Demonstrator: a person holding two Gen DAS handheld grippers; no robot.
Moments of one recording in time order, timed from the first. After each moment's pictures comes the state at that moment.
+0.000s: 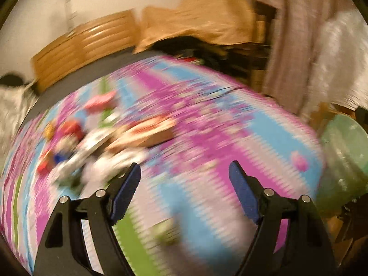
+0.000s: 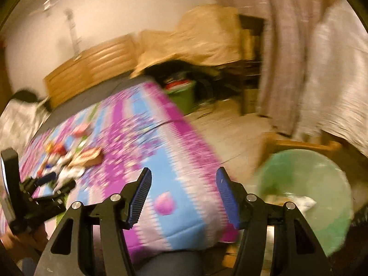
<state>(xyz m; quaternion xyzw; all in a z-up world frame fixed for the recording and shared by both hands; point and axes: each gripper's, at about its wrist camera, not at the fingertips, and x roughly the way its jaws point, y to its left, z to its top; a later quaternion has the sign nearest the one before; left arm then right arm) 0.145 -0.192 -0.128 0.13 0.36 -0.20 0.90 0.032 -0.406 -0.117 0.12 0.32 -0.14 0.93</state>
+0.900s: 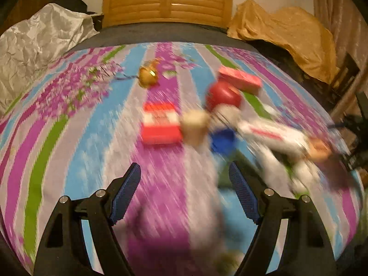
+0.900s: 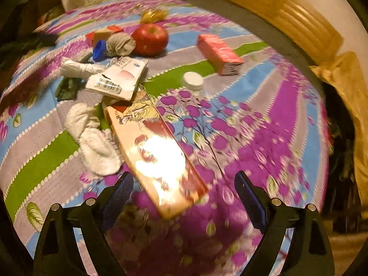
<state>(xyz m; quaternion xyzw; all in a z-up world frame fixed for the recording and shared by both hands) 0.311 0.094 -0.155 -0.02 0.41 -0.06 0.91 0.403 -0.218 -0.209 -0.28 0.49 0.27 0.78</state>
